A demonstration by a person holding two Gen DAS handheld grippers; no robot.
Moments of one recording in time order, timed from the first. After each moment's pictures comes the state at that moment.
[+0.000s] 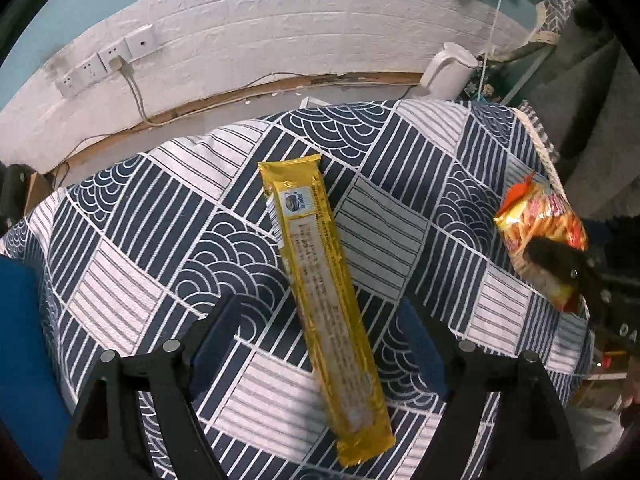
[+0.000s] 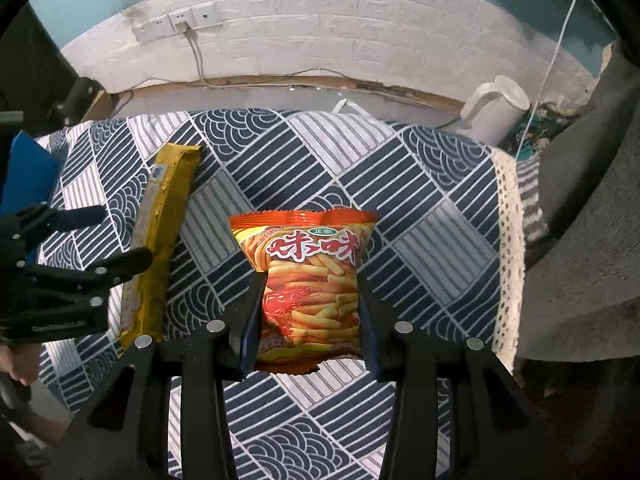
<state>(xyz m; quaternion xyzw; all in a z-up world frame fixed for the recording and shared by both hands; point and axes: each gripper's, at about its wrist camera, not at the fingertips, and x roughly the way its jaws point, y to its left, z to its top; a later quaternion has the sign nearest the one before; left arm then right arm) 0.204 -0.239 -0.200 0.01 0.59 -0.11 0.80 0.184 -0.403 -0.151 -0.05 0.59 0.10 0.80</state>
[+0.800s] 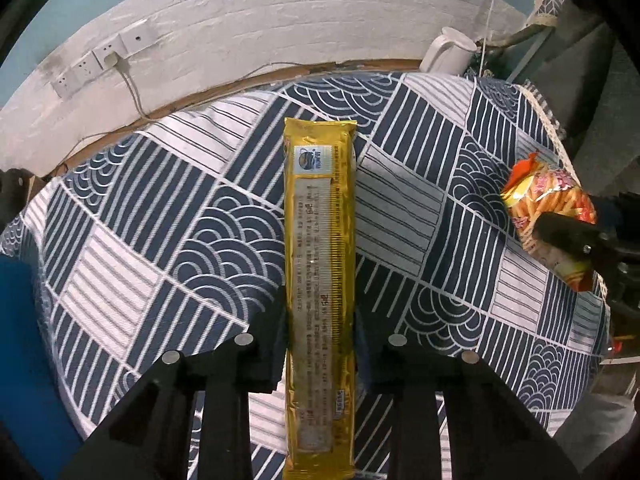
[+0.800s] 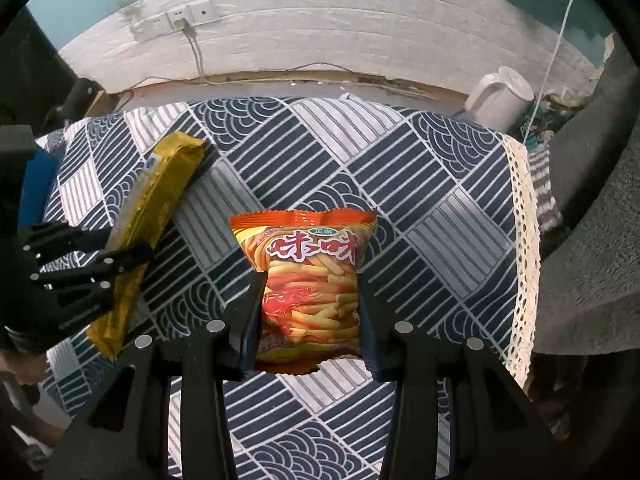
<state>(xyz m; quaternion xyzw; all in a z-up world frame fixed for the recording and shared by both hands) 0.191 -0.225 -0.211 0.03 0.60 -0.12 0.79 0.180 -0.396 -0.161 -0.04 0.59 0.11 0.80</state>
